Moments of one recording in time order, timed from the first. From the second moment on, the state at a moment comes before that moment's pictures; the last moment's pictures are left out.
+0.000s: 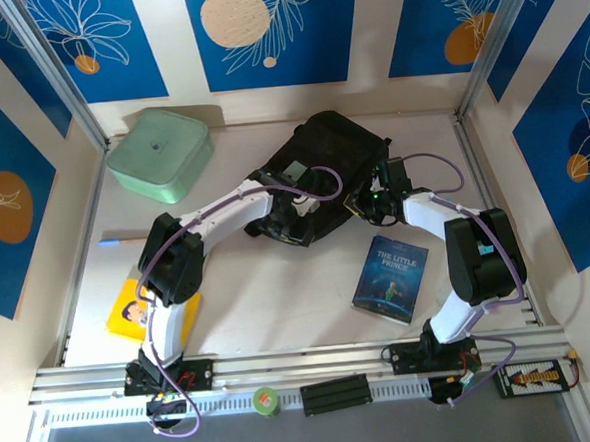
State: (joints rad) left arm -0.77 2.02 1.70 -1.04 0.20 -0.23; right arm 0.21 1.65 0.92 -0.17 -0.39 0.87
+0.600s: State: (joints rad) left arm -0.73 1.81 1.37 -0.75 0.22 -0.49; right arm 0.21 1.65 0.92 -0.17 -0.39 0.87
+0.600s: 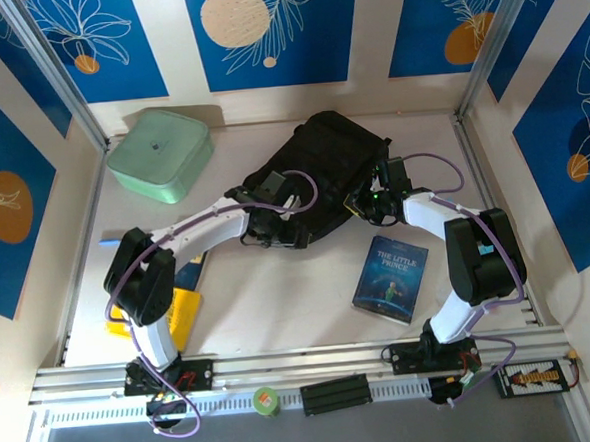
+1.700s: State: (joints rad) left arm -0.73 1.90 1.43 -0.70 0.30 -0.60; right arm 0.20 1.65 0.92 -0.17 -0.39 0.87
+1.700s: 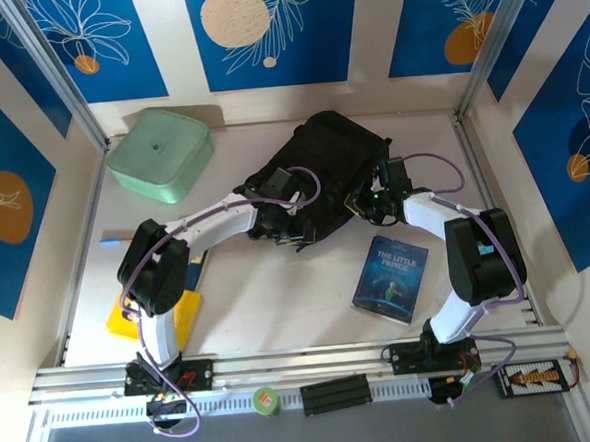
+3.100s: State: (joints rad) left arm -0.83 1.86 1.32 -0.58 0.11 -0.46; right arm 0.21 1.65 0.92 -0.17 -0.40 0.87
